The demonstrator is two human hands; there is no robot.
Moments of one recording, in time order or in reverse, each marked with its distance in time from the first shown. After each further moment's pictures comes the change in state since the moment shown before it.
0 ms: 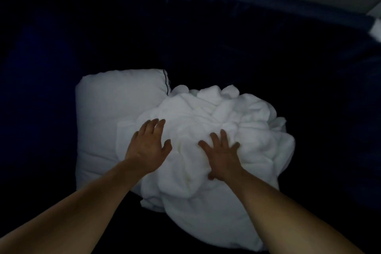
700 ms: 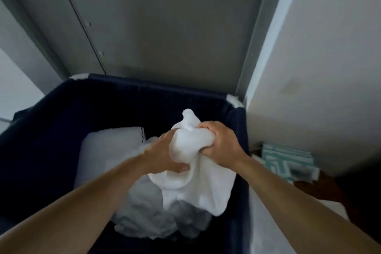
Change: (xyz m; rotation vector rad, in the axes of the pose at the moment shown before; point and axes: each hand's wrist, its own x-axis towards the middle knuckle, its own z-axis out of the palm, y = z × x) left_hand -0.163 0.255 -0.147 -0.307 0.023 0.319; right_hand -0.344 0.119 -0.194 0.774 0.804 -0.231
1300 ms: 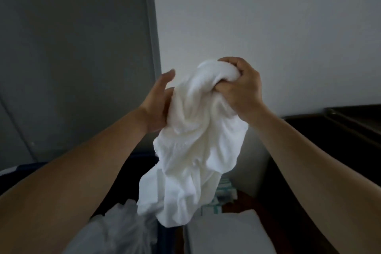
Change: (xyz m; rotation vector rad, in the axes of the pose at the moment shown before) left_hand -0.068 0.398 -0.084 -0.873 -0.301 0.446; right_hand -0.169 -0.149 -0.341 0.121 0.994 -0.217
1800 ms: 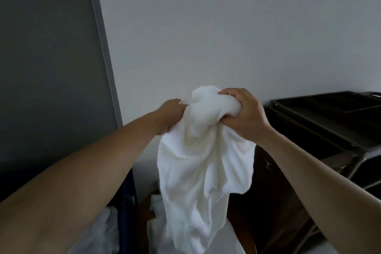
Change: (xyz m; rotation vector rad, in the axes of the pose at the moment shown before) left_hand 0.069 -0.045 0.105 0.464 0.161 -0.058; right_hand -0.042 0.066 -0.122 -0.431 -0.124 -0.082
